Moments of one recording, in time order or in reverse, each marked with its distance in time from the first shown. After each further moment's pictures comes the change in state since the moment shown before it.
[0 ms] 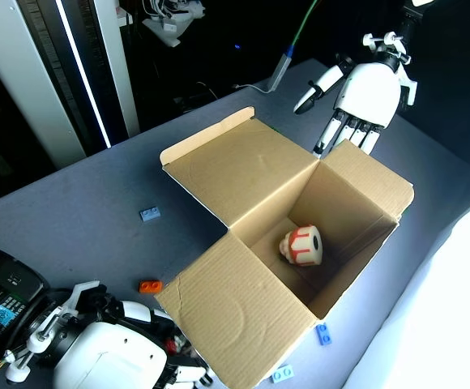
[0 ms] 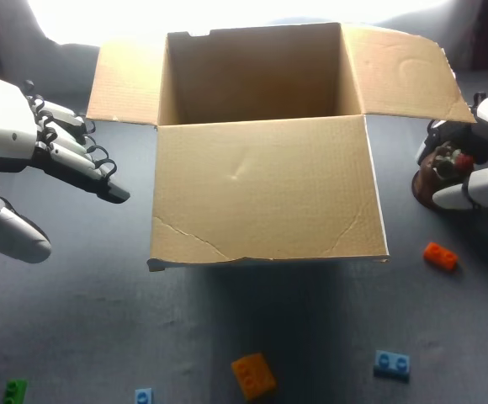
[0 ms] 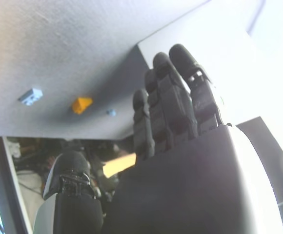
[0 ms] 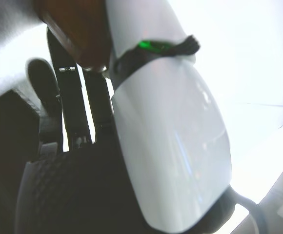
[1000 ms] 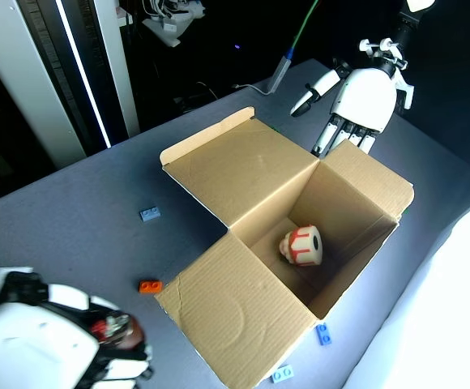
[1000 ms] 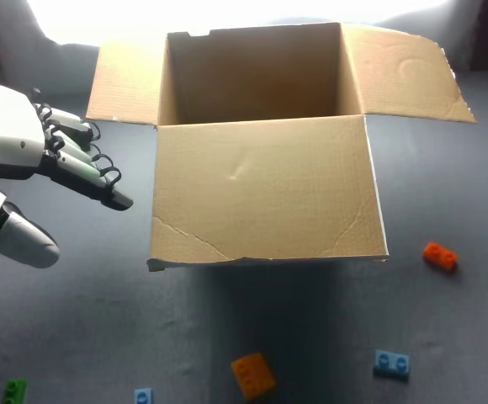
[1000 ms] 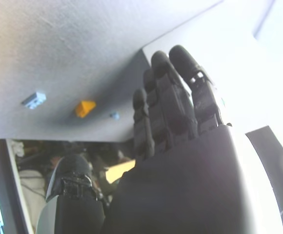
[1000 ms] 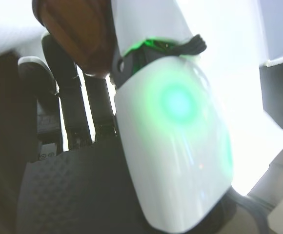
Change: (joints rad) left arm 0.023 -0.015 0.001 -0.007 0.012 0.000; right arm 0.058 0.380 -0.296 -0.031 -0.073 -0.072
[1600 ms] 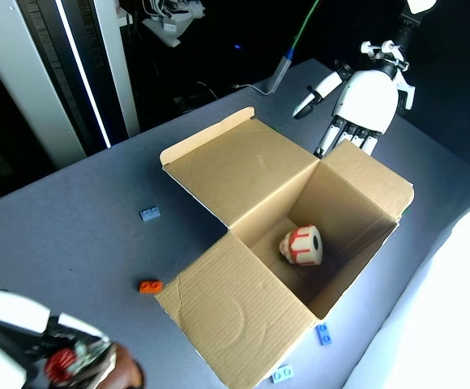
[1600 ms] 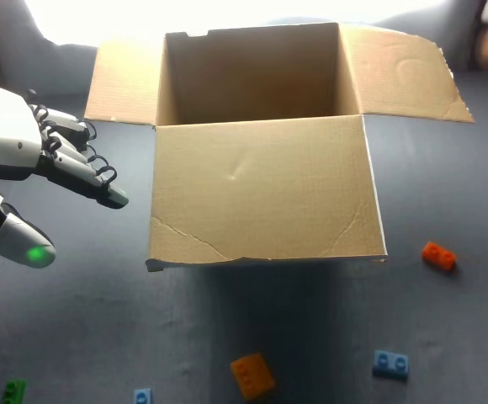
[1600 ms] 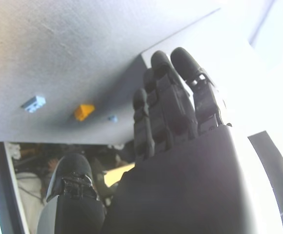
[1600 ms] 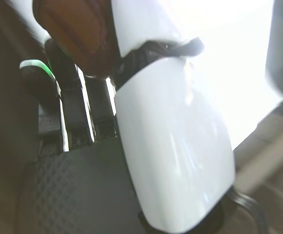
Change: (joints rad) left arm 0.008 -0.001 0.010 -0.001 0.003 0.001; right arm 0.305 0.000 -0.021 -0.194 0.017 -0.071
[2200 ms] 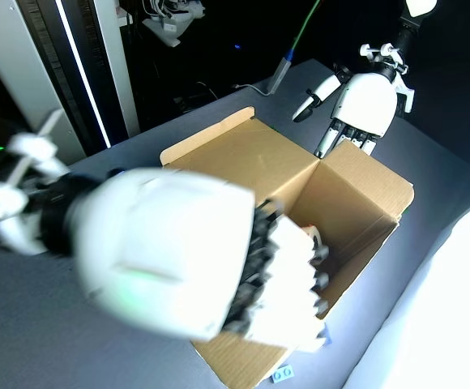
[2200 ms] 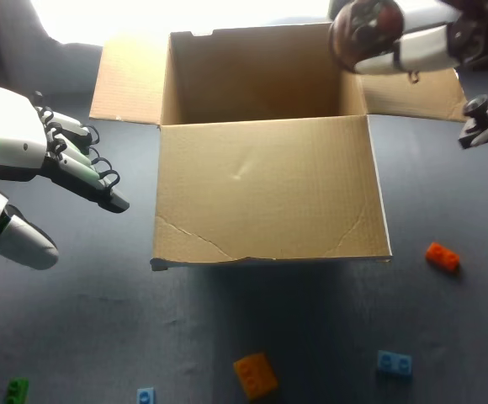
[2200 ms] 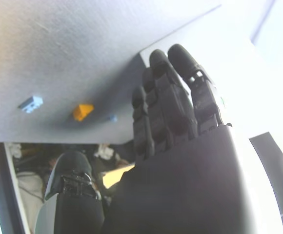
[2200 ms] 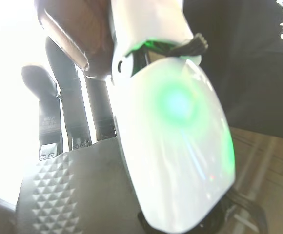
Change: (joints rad) left arm 0.000 -0.016 0.009 0.004 0.001 0.003; right arm 0.124 -0.256 0.051 -0.107 -0.024 -0.128
